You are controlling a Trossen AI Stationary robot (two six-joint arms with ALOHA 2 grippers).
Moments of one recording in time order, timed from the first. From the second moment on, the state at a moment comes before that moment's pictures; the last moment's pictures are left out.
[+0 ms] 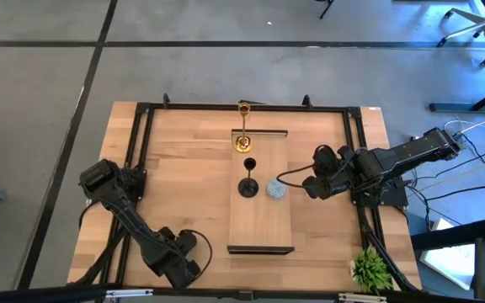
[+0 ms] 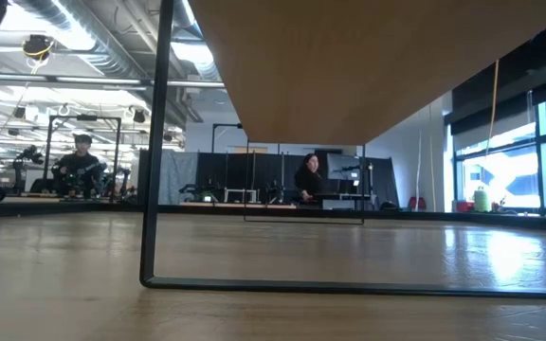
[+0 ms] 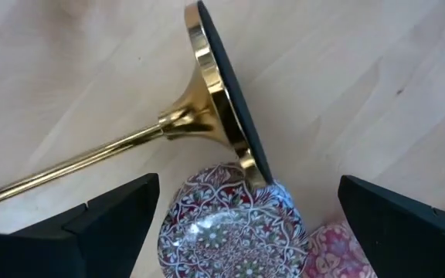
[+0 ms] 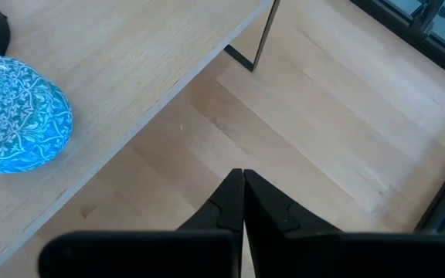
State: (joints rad) left arm -0.84 1.88 1.27 -0.90 -0.14 -1.65; right arm 0.39 1.24 1.19 -1.32 0.56 1.14
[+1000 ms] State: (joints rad) left arm -0.84 1.88 1.27 -0.87 -0.06 -1.99; right arm 0.39 1.24 1.19 -1.30 0.56 1.14
